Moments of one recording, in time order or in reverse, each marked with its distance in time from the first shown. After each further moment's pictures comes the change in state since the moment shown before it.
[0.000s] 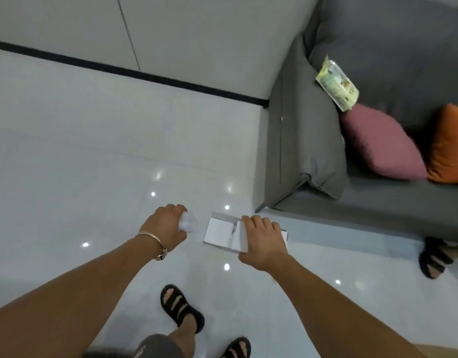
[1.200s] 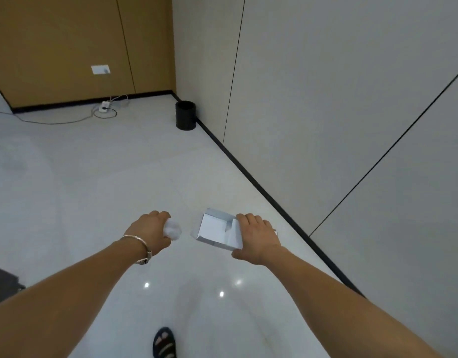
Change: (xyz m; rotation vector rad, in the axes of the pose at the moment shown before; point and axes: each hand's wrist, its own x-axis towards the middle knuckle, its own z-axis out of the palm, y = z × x) left_hand -0.001 -0.504 -0.438 -0.106 0.509 -0.839; right_hand 0.473 -0.601 -0.350 -0.319 0.210 -0.930
